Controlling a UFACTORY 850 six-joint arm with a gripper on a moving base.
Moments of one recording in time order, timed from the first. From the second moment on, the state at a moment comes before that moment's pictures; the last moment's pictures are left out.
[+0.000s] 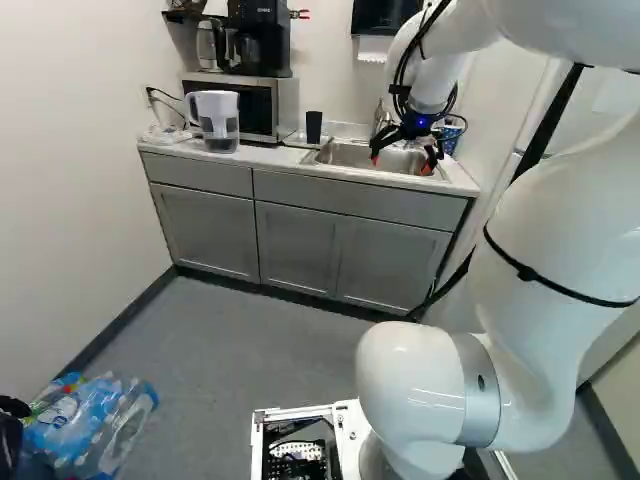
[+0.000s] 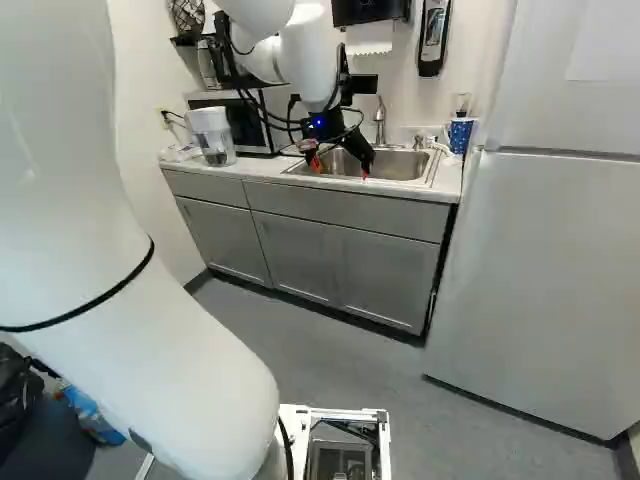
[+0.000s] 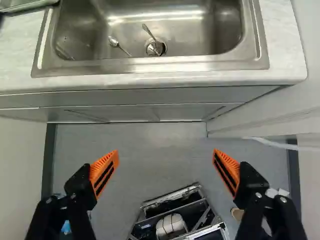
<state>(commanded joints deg) -15.5 1.3 -63.2 0.1 -36.1 5.1</state>
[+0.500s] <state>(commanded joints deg) -14.2 2.5 -58.3 0.0 -28.9 4.7</state>
